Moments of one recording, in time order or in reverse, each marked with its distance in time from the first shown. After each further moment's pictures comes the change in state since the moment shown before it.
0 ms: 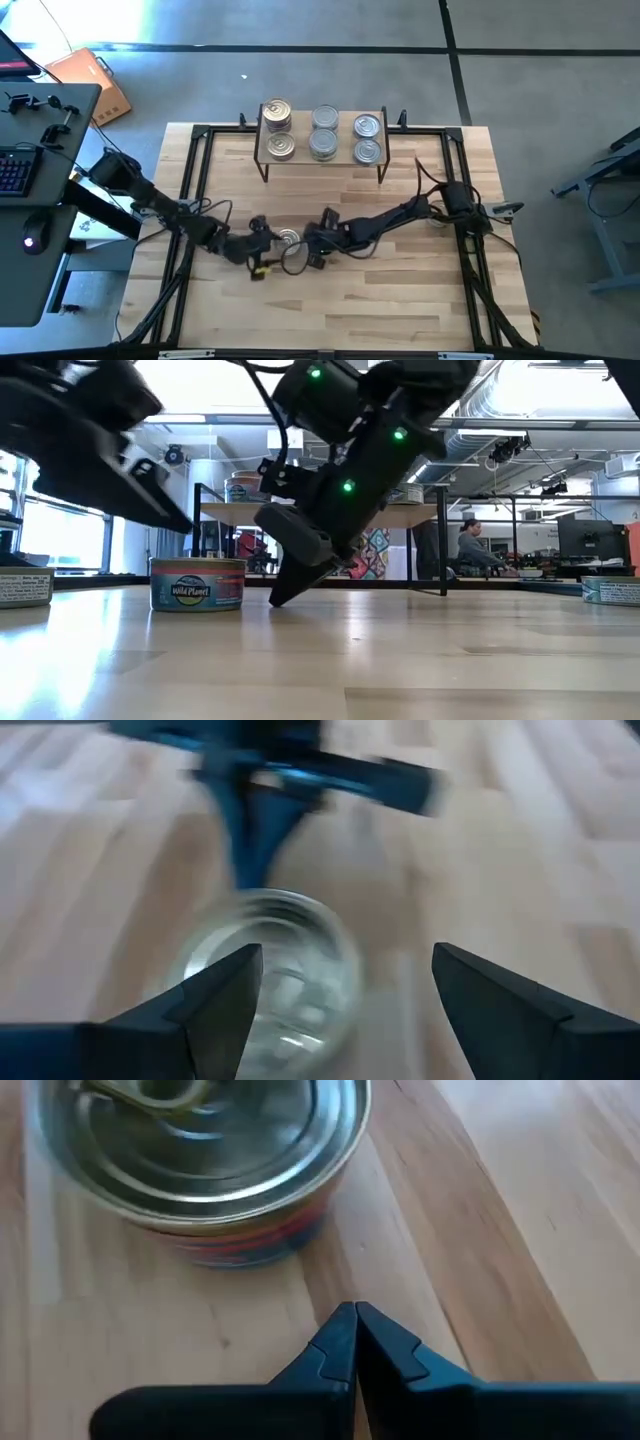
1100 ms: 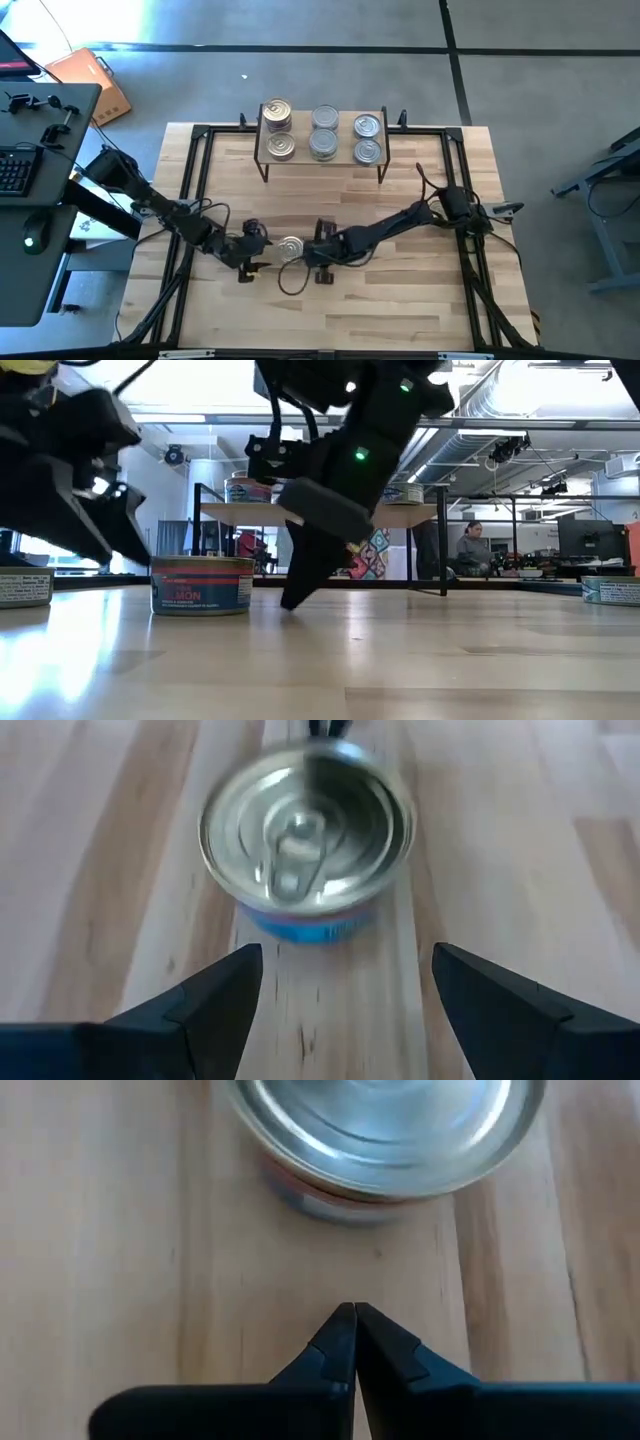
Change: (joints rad) left arm -0.036 -0.055 -0.040 -0.177 0.065 -0.104; right arm 0.050 0.014 0.156 -0.289 -0.076 -0.119
